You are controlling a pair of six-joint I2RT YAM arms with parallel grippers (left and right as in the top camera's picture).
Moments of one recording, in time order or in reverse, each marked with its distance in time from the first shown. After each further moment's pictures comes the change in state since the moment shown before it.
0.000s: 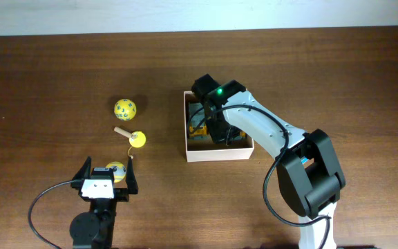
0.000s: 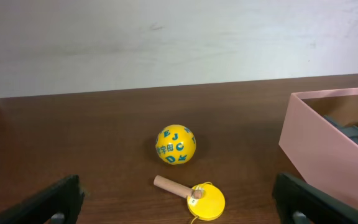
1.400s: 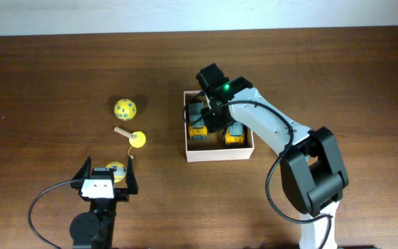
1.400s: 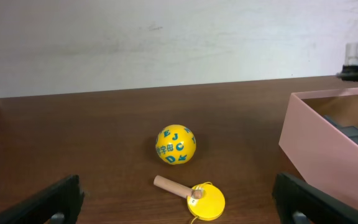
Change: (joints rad) left arm 0.000 0.000 0.000 0.000 0.000 0.000; right arm -0.037 0.000 0.000 0.178 -0.164 -0.055
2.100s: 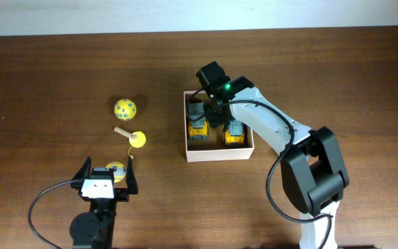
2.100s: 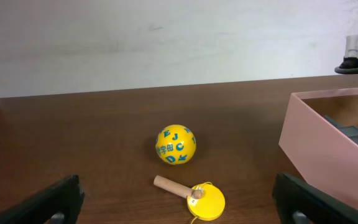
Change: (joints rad) left arm 0.000 0.000 0.000 0.000 0.000 0.000; right arm -0.014 0.000 0.000 0.068 0.116 -0.005
